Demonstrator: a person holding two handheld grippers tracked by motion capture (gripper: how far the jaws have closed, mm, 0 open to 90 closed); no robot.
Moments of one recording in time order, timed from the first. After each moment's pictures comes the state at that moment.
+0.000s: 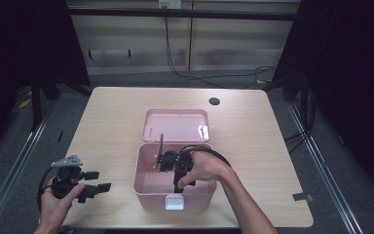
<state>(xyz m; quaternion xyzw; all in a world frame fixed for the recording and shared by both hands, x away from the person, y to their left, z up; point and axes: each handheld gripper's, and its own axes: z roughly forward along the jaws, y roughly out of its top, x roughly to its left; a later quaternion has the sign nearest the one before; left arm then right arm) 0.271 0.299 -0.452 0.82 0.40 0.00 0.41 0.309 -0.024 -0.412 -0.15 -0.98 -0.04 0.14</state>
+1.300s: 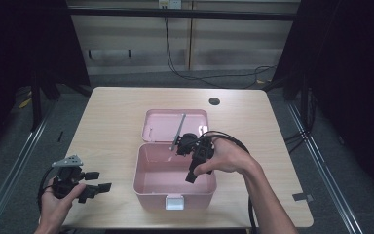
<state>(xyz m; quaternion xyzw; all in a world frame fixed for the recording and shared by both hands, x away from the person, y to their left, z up) 0.271 0.299 -0.453 0.82 0.40 0.00 0.41 0.307 -0.071 -0.349 -0.19 -0.97 -0.09 0.09</state>
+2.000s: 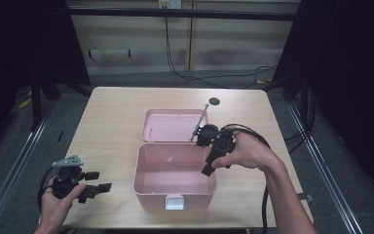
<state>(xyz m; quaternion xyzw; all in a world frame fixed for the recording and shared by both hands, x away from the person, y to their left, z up) 0.271 0.298 -0.453 0.82 0.40 0.00 0.41 0.304 -0.116 -0.322 -0.23 -0.97 -0.10 0.06</state>
